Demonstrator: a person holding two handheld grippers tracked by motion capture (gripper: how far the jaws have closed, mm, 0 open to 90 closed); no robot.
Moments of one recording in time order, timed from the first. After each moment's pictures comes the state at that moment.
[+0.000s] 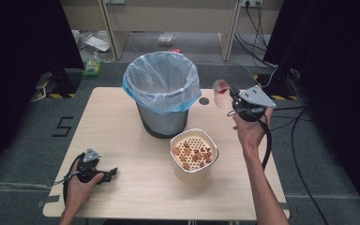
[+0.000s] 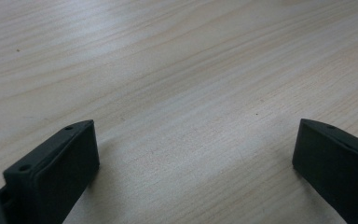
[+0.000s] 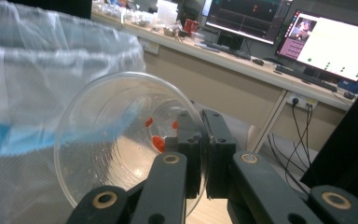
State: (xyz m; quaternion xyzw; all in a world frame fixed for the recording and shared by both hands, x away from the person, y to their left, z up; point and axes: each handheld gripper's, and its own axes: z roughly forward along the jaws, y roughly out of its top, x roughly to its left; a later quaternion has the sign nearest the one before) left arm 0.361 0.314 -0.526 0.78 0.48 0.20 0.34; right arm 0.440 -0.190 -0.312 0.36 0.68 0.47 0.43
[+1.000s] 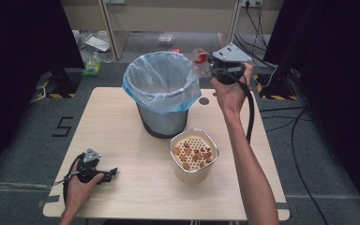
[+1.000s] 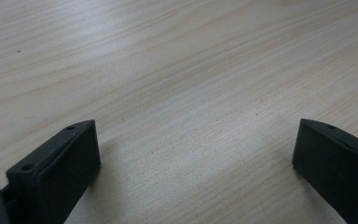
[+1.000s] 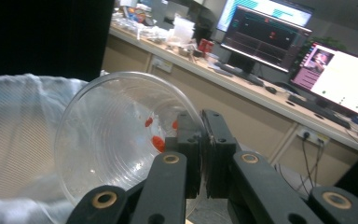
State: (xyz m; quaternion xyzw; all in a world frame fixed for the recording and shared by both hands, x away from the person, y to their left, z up) left arm 0.361 0.314 -0.526 0.78 0.48 0.20 0.34; right arm 0.483 -0.119 -0.227 0.31 0.70 0.47 0.44
